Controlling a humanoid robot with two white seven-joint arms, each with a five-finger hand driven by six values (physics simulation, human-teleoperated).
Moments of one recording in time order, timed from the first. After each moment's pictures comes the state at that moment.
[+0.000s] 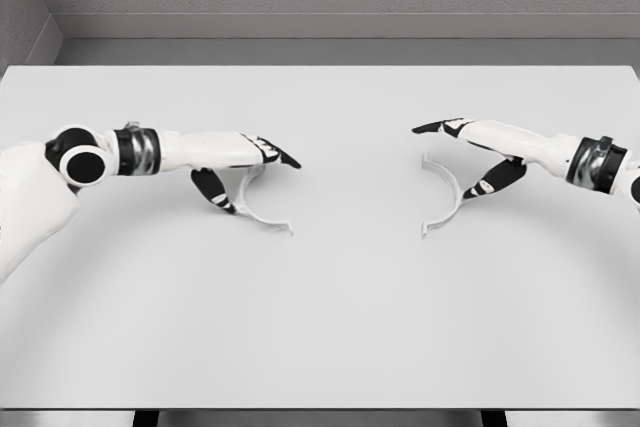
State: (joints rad) left arm -0.80 0.50 -0.84 -1.07 -0.25 -0.61 -0.61; right arm -0.61 -0.64 0.54 -1.09 0.07 -0.61 0.61
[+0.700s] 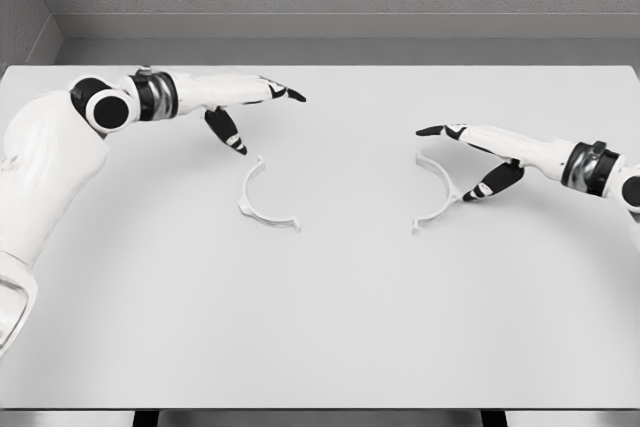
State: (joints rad) left arm -0.95 0.28 -0.66 -0.75 -0.45 -0.61 -0.61; right arm -0.63 -0.59 0.54 -0.98 0.09 -0.61 0.61
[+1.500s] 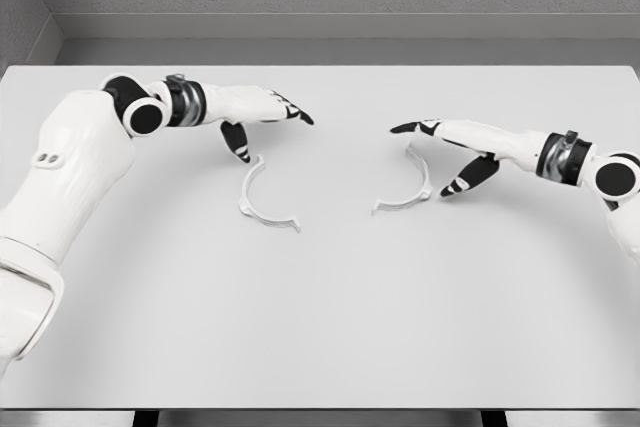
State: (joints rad) left arm -0.96 0.23 -0.66 -0.75 -0.71 -0.61 -0.61; right arm -0.71 -0.55 0.60 -0.95 0.09 -0.61 0.61
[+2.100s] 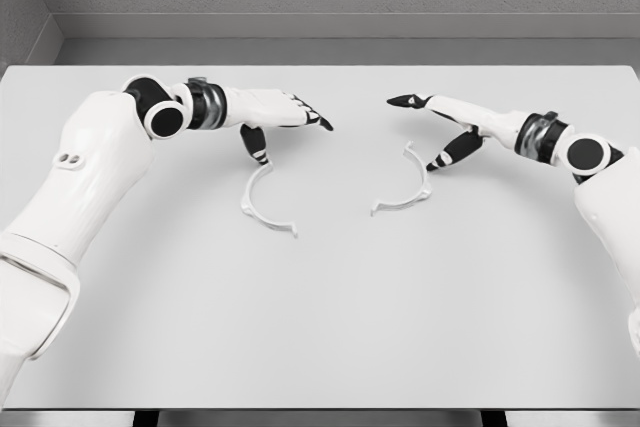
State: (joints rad) left arm -0.96 0.19 -0.67 -0.76 -0.72 -0.61 -0.61; right arm -0.82 -0.36 0.56 -0.63 0.13 -0.61 0.61
